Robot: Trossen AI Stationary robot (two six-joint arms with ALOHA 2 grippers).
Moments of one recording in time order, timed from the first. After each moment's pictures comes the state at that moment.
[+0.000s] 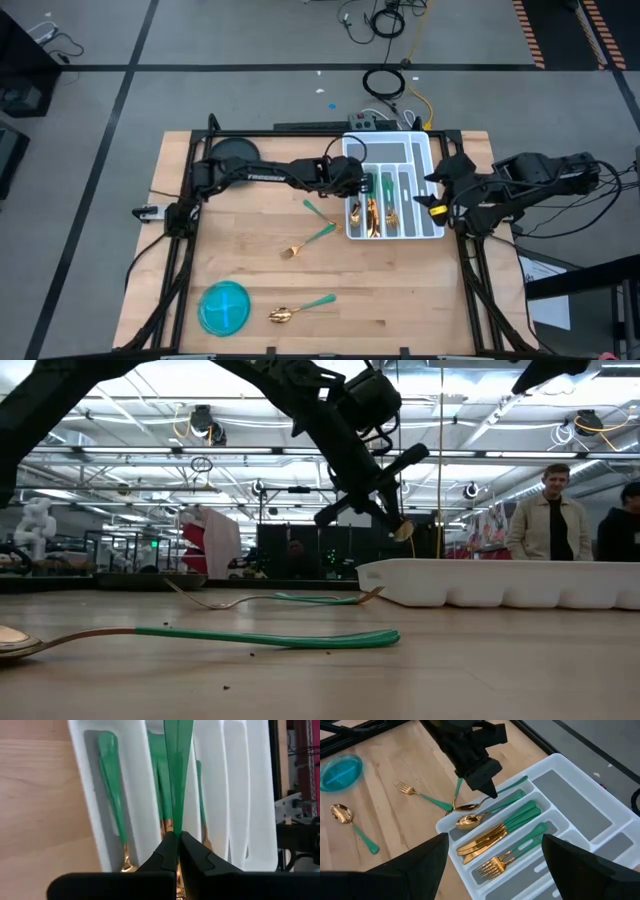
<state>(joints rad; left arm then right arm) 0.16 2.15 1.73 -0.43 -0.10 -1.28 0.28 0.94 1.28 -1.25 0.50 0.73</state>
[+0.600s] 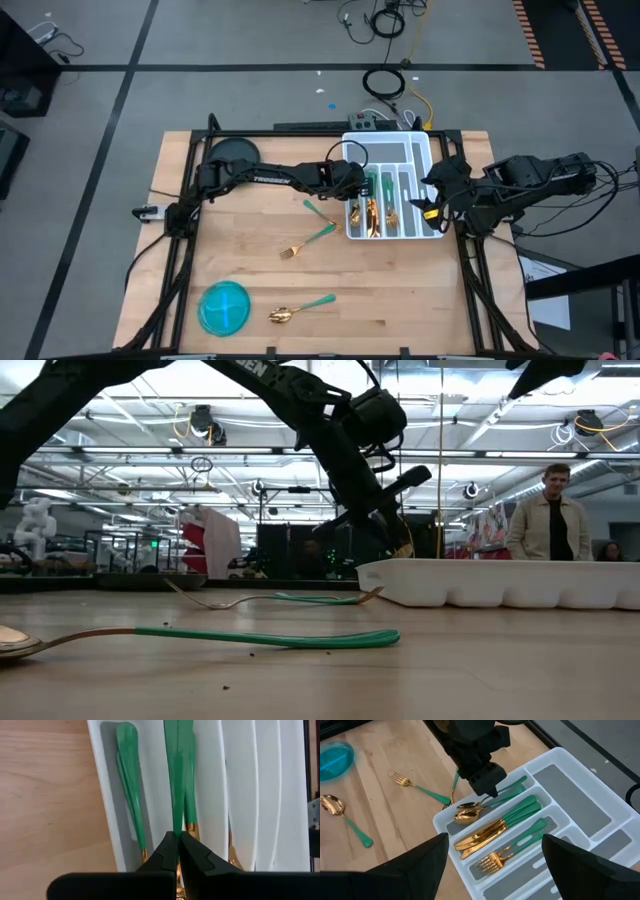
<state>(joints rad) 0.15 2.20 1.73 -0.43 -0.12 -1.28 0.28 0.98 1.28 -1.25 0.49 0.73</state>
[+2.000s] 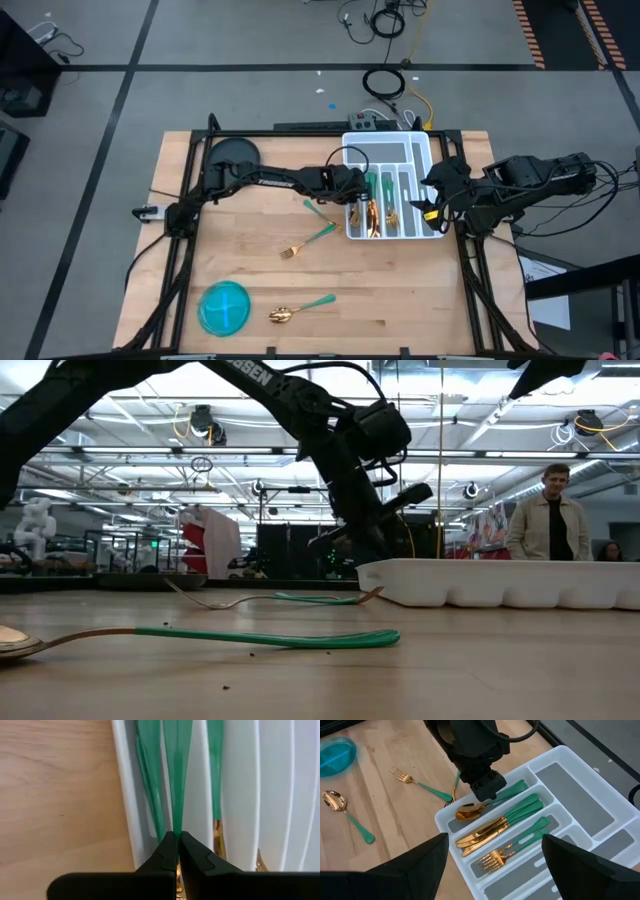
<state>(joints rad) 0.15 2.24 1.73 -0.45 -0.13 -1.30 0.28 0.98 1.28 -1.25 0.47 0.72</state>
